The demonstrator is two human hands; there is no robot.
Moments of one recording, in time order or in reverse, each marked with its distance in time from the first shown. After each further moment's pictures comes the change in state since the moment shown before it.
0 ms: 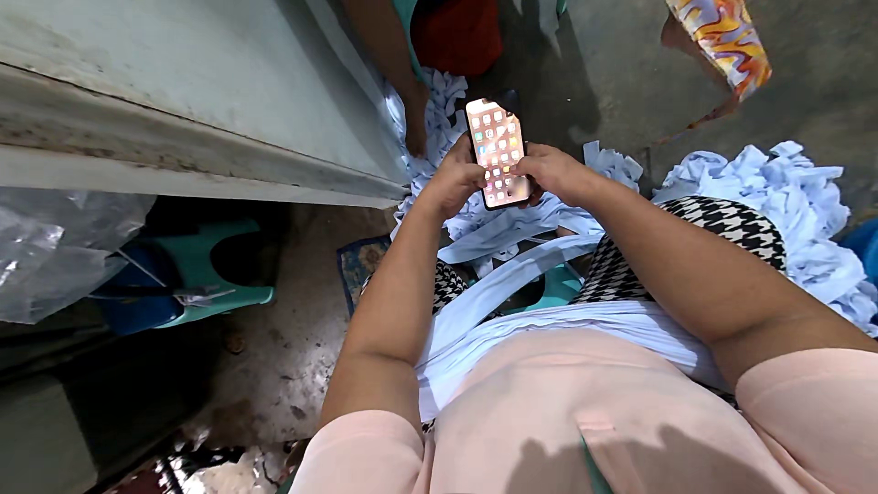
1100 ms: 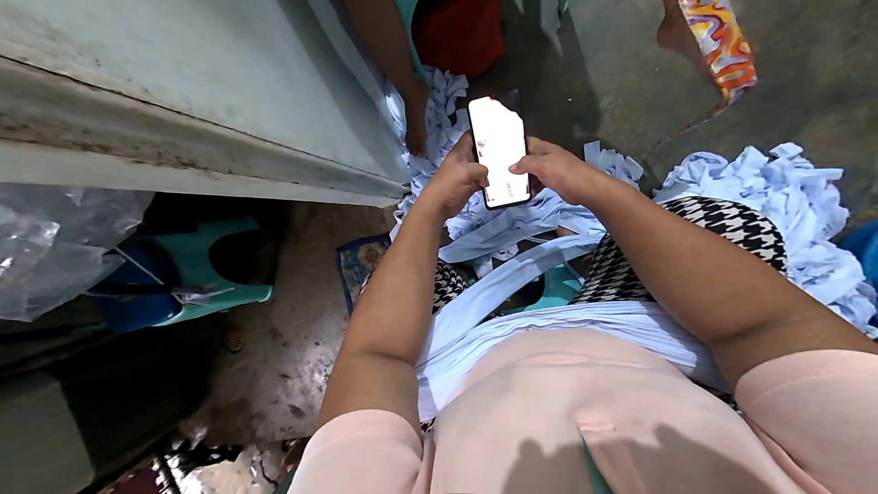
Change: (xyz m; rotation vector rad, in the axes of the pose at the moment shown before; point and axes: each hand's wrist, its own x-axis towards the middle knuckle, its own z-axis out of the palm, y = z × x) left_hand 0.000 0.001 0.003 0.026 0.020 -0.014; right_hand -0.003 -0.004 0.000 -0.002 0.006 -0.050
